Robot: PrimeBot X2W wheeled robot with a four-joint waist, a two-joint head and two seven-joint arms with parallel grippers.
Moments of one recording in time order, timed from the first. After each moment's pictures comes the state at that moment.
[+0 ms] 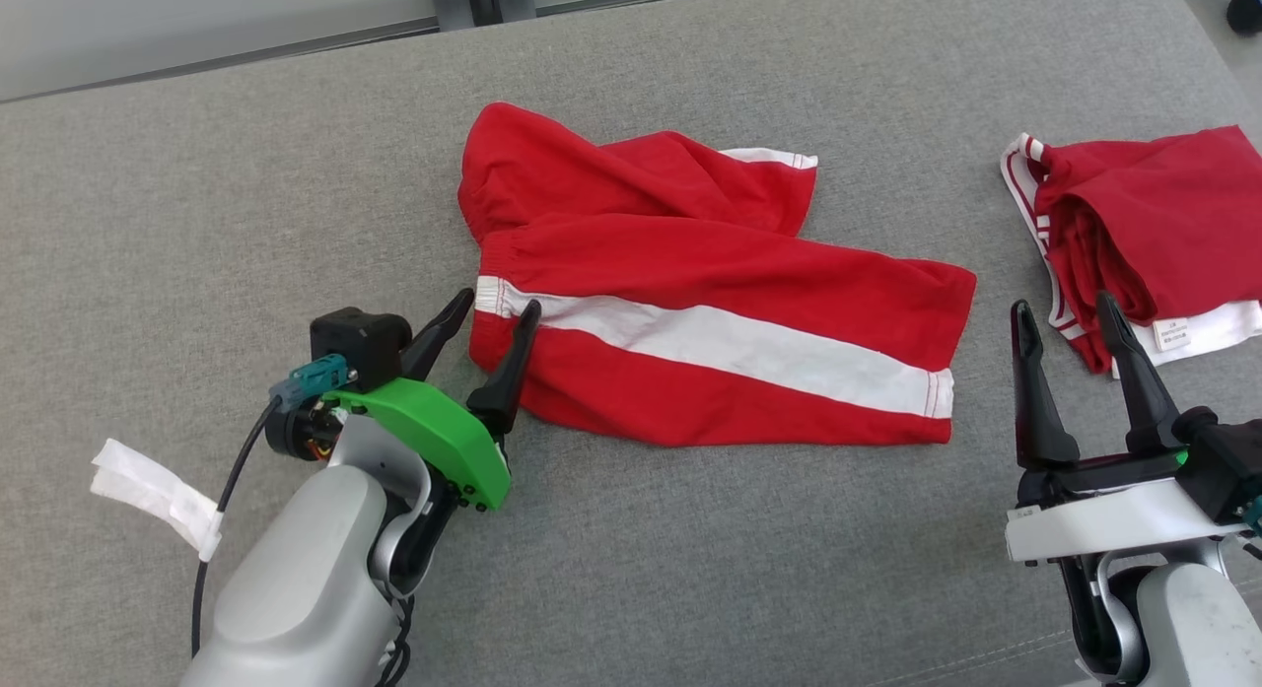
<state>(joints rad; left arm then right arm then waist) -0.53 0.20 -0.56 0.51 -0.68 -0.13 -0.10 -0.08 -0.12 -0.02 0.00 0.21 0.13 -0.26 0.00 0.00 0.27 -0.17</state>
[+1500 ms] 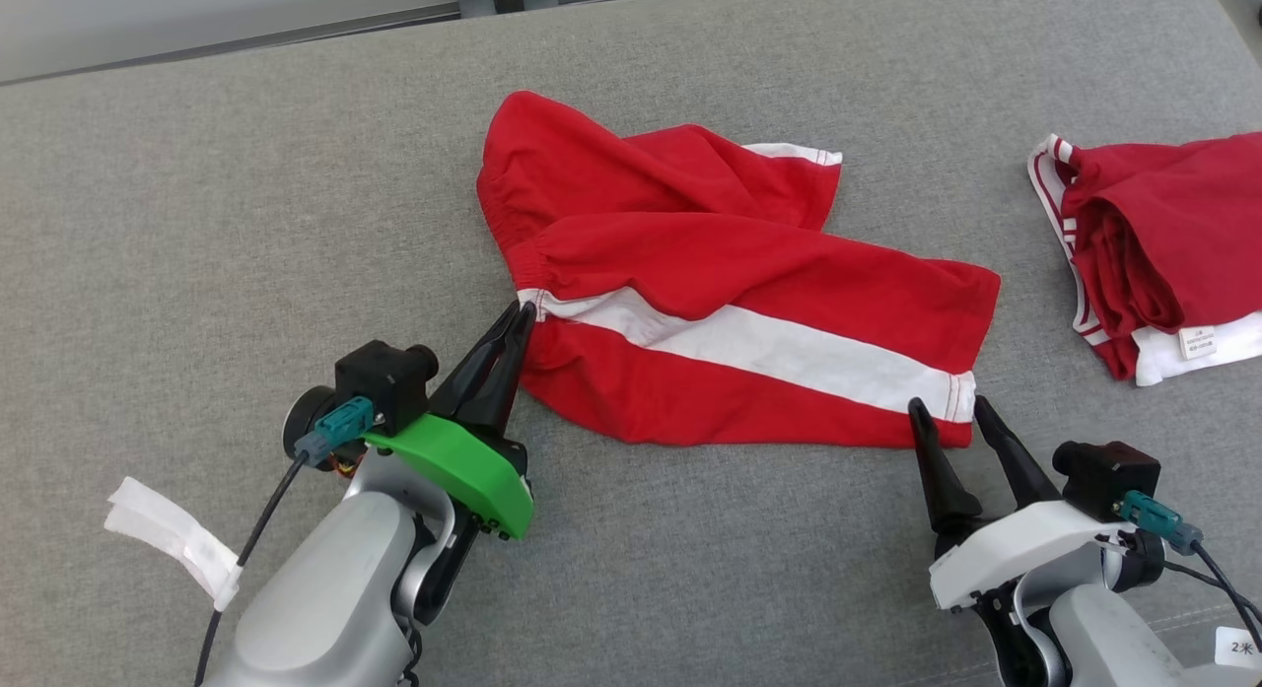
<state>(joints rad) -0.50 0.23 -0.66 0.44 -0.65 -0.07 -0.23 -0.18 -0.17 0.19 0.41 0.48 0.13 -0.26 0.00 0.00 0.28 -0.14</state>
